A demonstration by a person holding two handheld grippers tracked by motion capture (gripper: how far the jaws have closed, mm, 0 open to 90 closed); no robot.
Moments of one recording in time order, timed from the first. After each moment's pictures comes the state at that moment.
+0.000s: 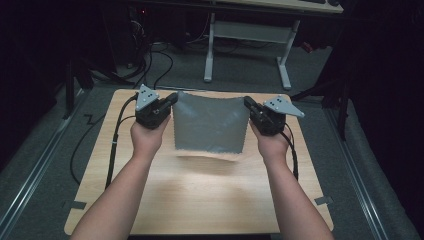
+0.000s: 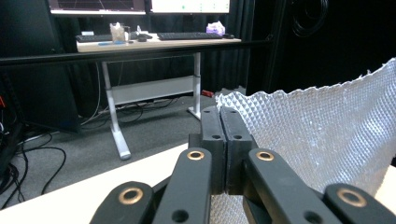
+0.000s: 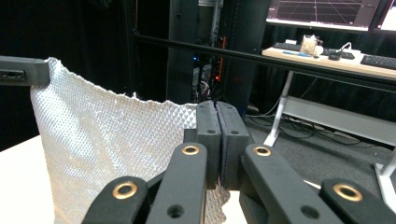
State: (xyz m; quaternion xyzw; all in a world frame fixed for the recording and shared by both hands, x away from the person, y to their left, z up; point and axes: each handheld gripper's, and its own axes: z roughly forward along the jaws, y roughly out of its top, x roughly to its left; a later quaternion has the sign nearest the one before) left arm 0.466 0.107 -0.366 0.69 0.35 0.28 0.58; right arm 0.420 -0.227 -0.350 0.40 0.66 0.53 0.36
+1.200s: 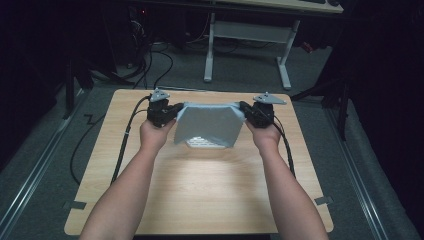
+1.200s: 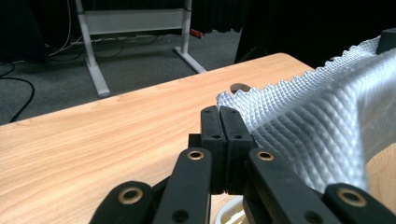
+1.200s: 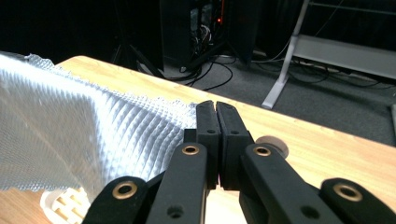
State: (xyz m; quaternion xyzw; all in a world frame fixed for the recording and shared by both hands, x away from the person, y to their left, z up) left arm 0.523 0.100 -0.429 0.74 0.39 0.17 0.51; right arm 0.491 -0.236 -0.411 0.45 0.70 0.46 0.29
